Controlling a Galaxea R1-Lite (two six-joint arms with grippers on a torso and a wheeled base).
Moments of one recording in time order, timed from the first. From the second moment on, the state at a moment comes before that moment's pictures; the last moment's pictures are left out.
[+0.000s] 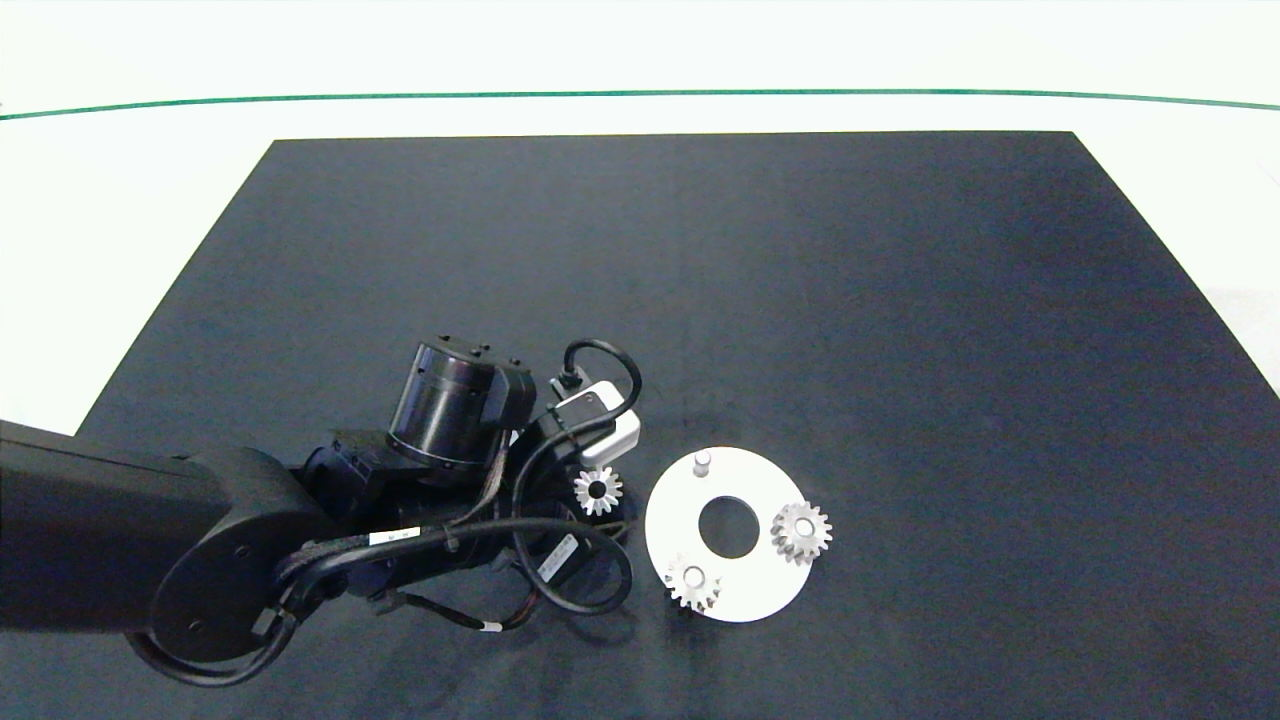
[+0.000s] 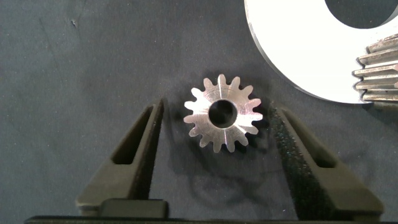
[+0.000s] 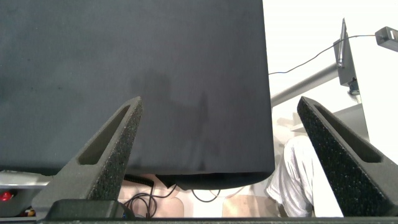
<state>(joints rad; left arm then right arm) -0.67 1.73 -0.89 -0.25 0.05 0.48 0.34 0.02 -0.67 0.74 -0.50 -0.27</state>
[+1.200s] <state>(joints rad) -0.67 1.73 -0.89 -0.26 0.04 0.48 0.34 0.02 -0.67 0.74 -0.50 -0.27</state>
